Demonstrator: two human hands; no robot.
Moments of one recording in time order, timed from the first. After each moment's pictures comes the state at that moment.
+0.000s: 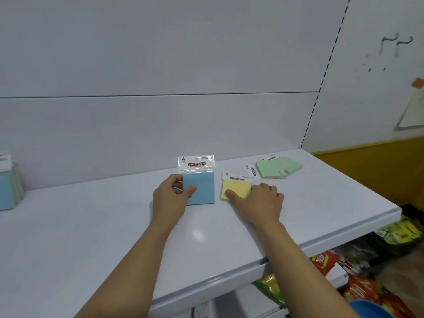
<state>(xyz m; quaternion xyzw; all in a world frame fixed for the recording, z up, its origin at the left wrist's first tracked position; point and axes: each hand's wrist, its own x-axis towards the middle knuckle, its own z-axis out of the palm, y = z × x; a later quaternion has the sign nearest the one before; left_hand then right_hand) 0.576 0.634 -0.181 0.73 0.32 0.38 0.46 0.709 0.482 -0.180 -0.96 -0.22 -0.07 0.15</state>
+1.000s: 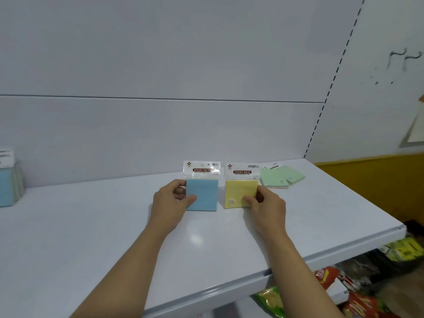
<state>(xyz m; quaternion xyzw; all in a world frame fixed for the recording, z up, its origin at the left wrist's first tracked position) 0.576 0.639 -0.182 0.75 0.31 0.36 0.47 0.720 0.469 -0.181 -0.84 -0.25 -0.04 0.49</state>
